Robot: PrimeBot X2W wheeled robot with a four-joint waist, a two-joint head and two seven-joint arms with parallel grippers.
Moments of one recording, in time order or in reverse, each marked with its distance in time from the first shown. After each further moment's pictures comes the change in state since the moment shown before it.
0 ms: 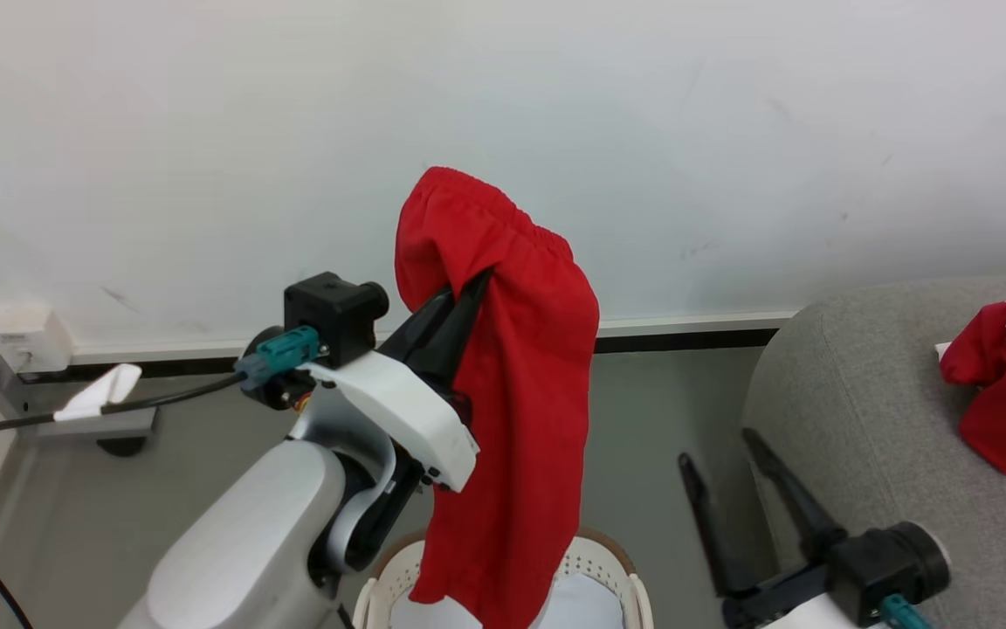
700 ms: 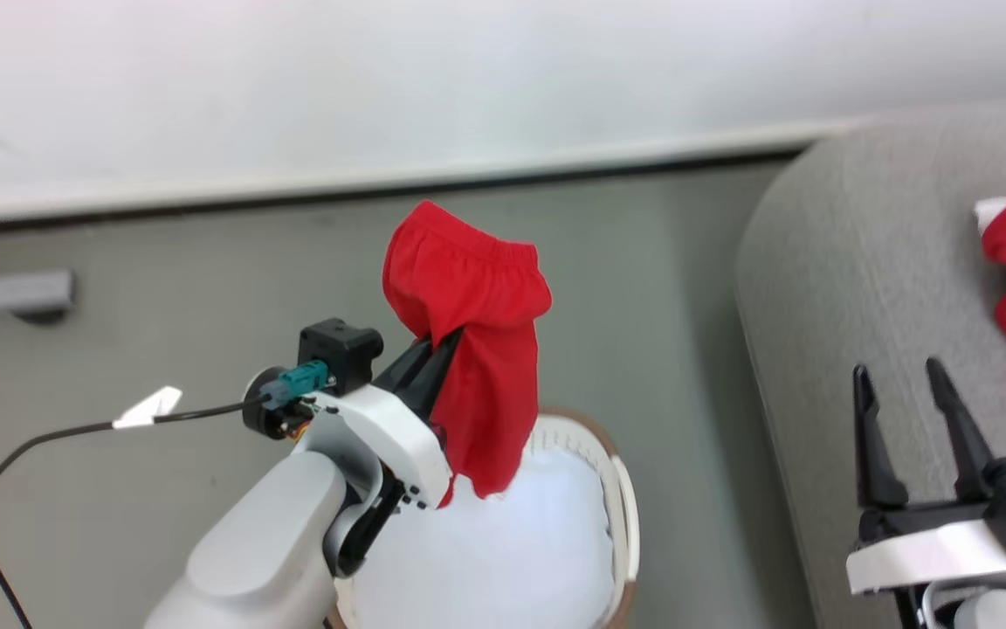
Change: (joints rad) left arm -0.061 -0.084 -0.044 0.501 0.038 -0.202 -0.214; right arm -0.075 0.000 -0.302 0.016 -0.014 0.000 0.000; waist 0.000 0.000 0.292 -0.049
